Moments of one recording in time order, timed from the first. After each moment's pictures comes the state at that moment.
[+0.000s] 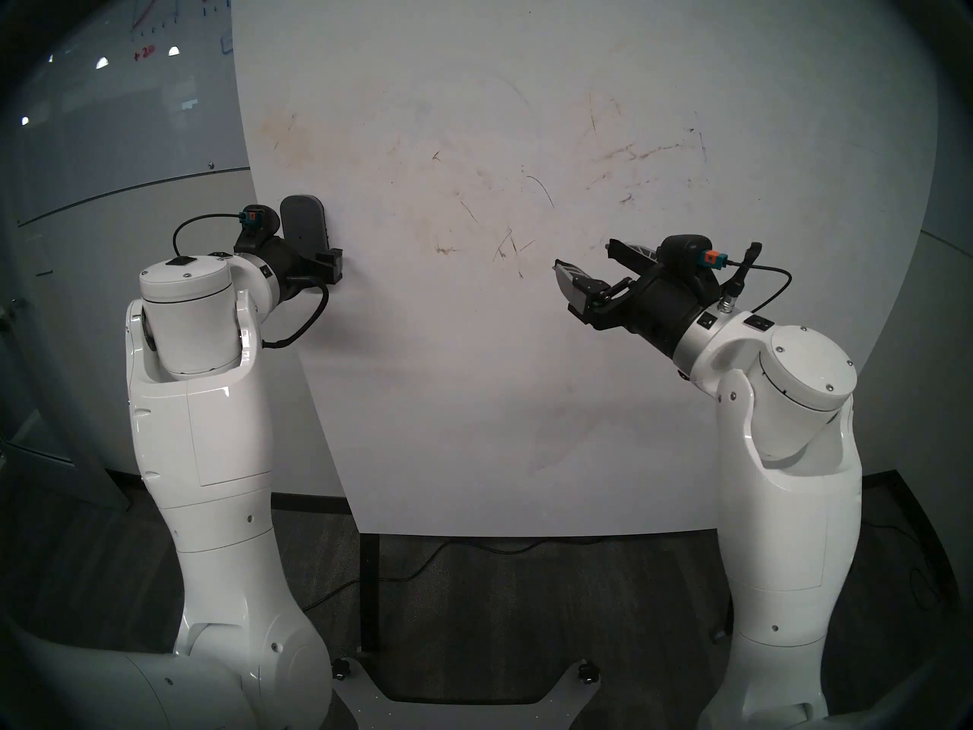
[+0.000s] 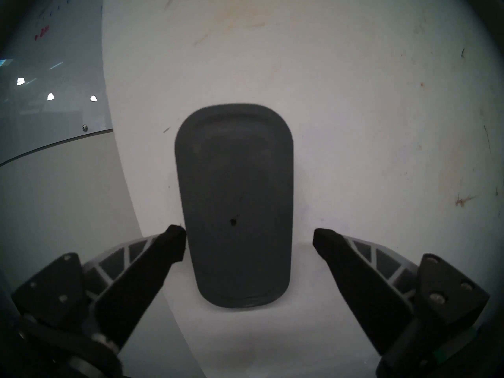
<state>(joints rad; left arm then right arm) 1.11 -1.73 -1.75 -2.00 0.51 0.85 -0.49 -1.39 -1.30 1.77 -2.16 0.25 0.57 0.59</state>
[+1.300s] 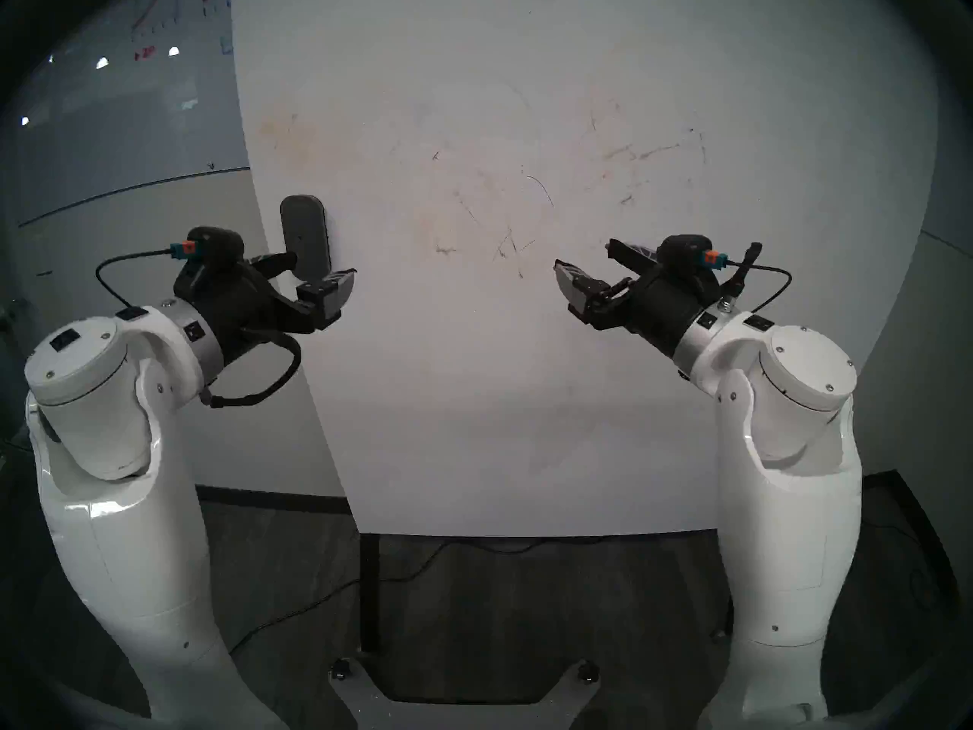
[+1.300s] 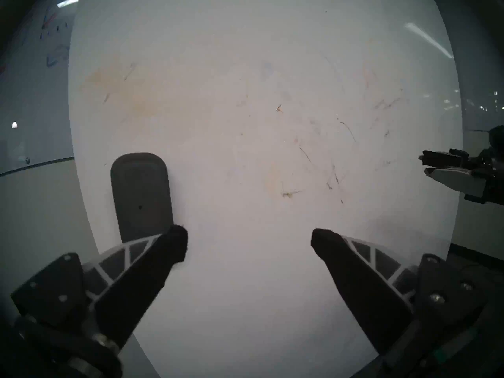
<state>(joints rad) 1.47 -1.64 -1.80 -2.42 0.21 0.83 -0.80 -1.39 -1.30 1.77 -2.16 0.25 0.57 0.59</state>
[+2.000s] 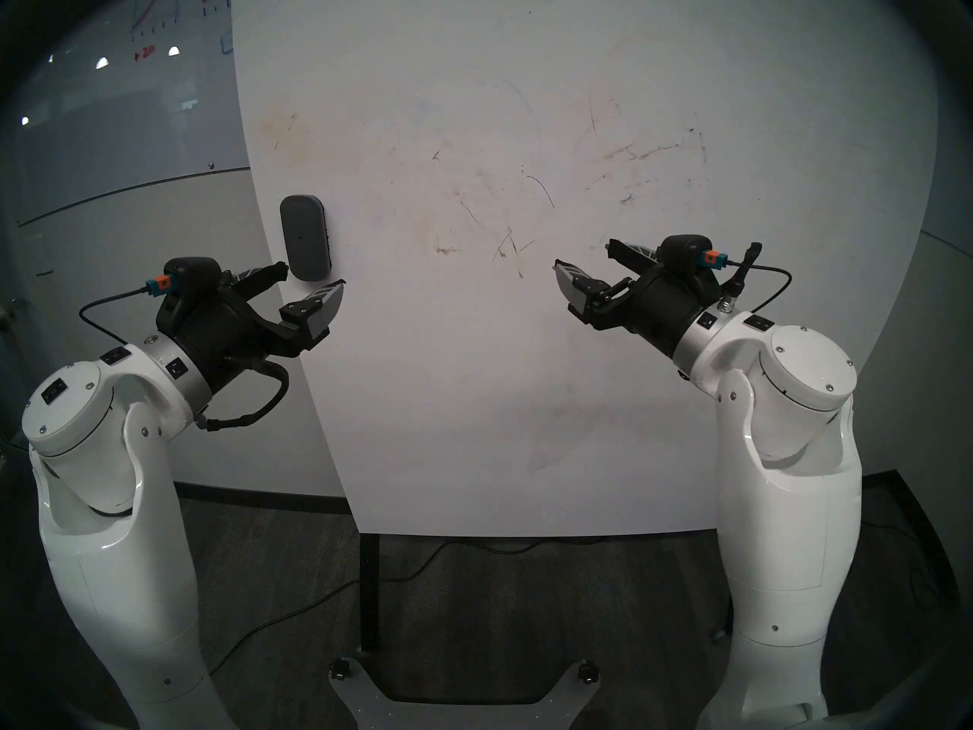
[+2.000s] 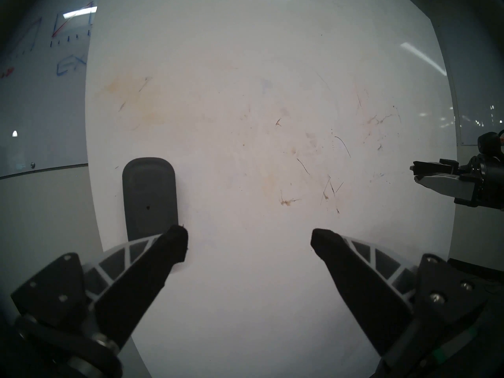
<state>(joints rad) 1.57 -1.62 -1.82 -2.42 0.05 0.69 -0.69 -1.39 -1.30 1.77 -2.16 0.25 0.57 0.59</state>
